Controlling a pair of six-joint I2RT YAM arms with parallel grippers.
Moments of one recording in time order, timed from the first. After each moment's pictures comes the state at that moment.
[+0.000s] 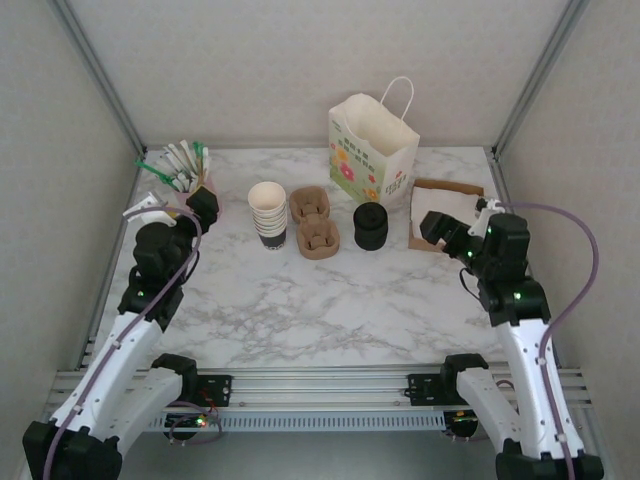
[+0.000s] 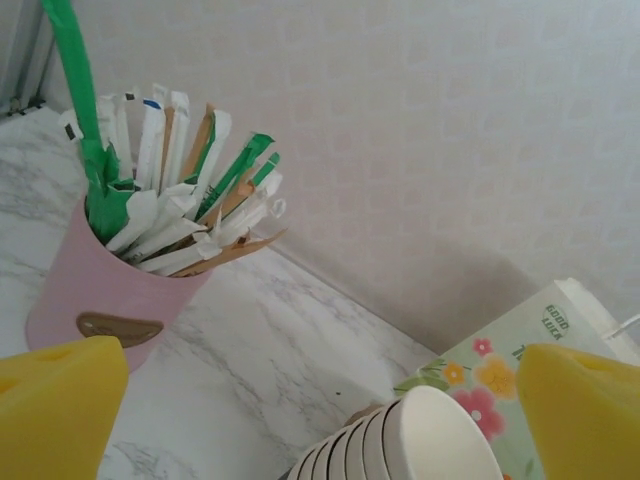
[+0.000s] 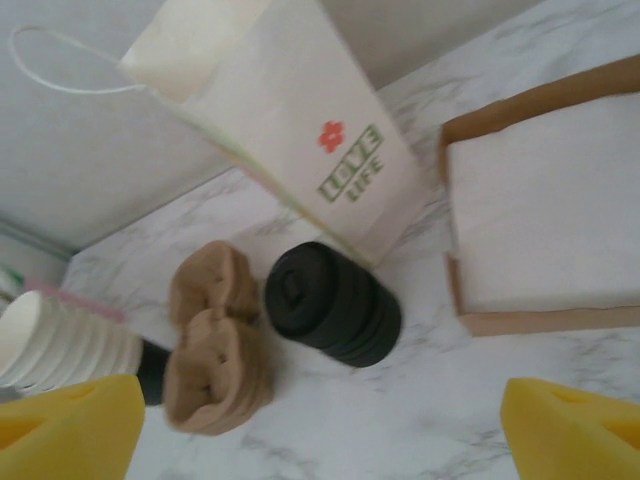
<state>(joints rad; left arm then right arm) -0.17 0.81 0.67 0.04 -0.24 -0.67 0.10 0.78 0.93 -0.62 -0.23 0.51</state>
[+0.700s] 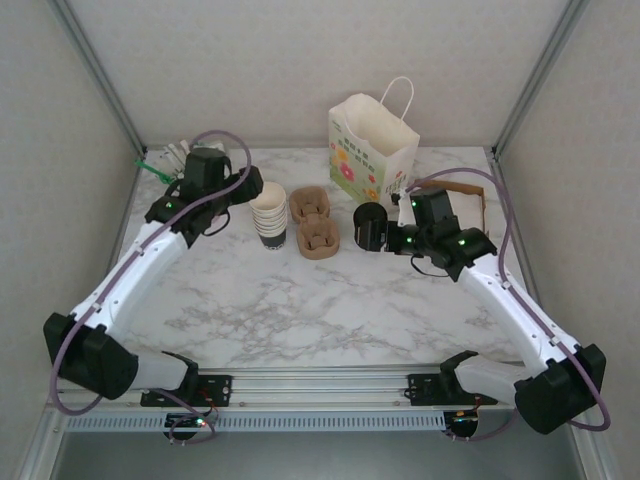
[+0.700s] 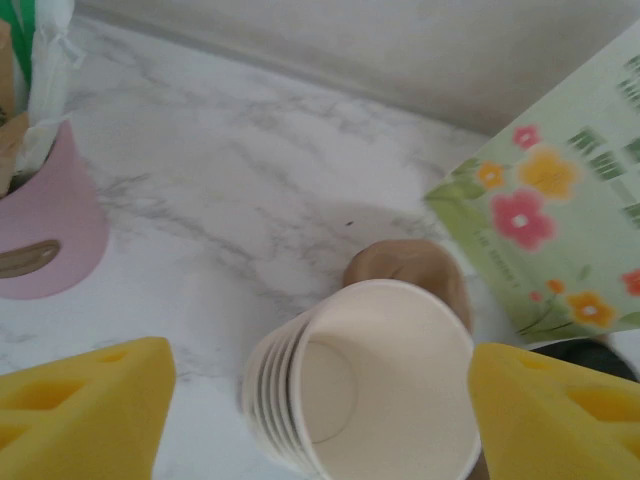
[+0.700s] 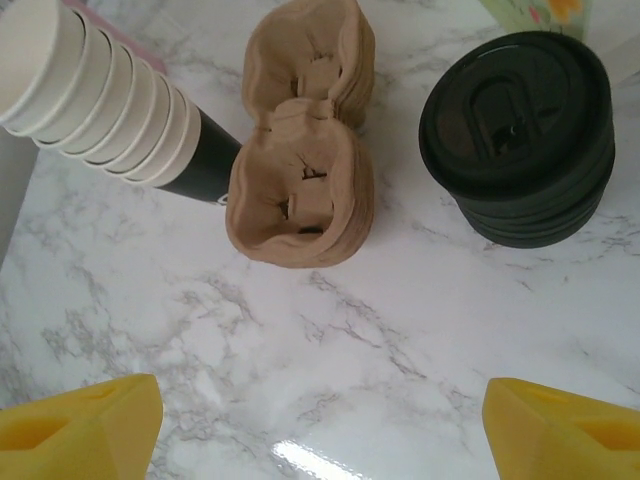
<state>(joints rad) -0.32 1.37 1.32 -0.57 -0.14 -0.52 0.48 1.16 1.07 -0.68 -0.25 0.42</state>
